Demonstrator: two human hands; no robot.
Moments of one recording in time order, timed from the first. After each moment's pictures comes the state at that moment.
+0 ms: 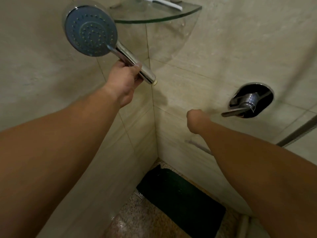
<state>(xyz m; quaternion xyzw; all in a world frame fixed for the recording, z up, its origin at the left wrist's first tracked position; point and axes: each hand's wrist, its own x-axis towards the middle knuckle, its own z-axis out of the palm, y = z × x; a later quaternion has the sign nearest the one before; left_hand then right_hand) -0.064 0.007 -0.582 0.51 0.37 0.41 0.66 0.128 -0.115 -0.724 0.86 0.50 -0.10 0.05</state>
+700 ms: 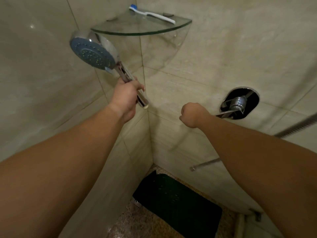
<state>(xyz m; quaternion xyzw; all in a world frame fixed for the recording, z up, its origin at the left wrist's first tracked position) -0.066 -0.012 -0.594 0.49 0.38 0.40 0.67 0.128 -0.114 -0.675 0.86 0.50 -0.12 -0.03</state>
